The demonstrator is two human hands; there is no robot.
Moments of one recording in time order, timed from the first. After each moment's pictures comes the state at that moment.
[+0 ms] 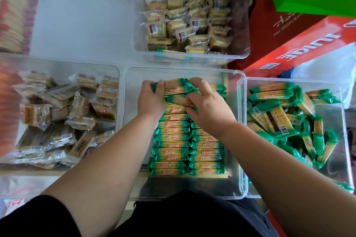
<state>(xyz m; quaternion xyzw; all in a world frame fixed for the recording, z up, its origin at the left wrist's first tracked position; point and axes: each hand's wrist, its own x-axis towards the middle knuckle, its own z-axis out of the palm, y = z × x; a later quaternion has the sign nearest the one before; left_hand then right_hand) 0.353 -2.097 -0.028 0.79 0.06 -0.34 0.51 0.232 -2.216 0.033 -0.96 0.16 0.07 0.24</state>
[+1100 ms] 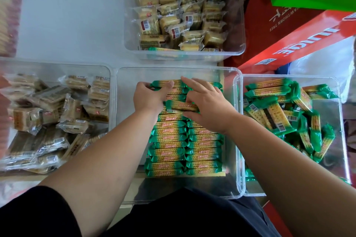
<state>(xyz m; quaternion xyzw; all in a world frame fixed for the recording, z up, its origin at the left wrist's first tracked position) 0.356 -2.110 -0.031 0.80 0.12 -0.33 0.48 0.231 -2.239 0.037 -0.94 0.12 0.21 0.24</state>
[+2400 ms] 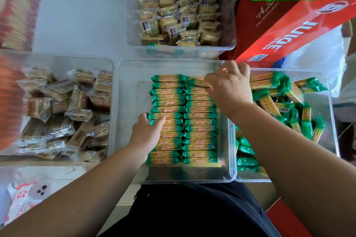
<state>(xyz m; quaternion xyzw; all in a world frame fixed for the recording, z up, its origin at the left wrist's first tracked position) 0.278 -2.028 -0.013 0.82 0.07 -0.47 0.30 0.203 -2.266 0.049 -0.98 0.19 0.02 -0.06</state>
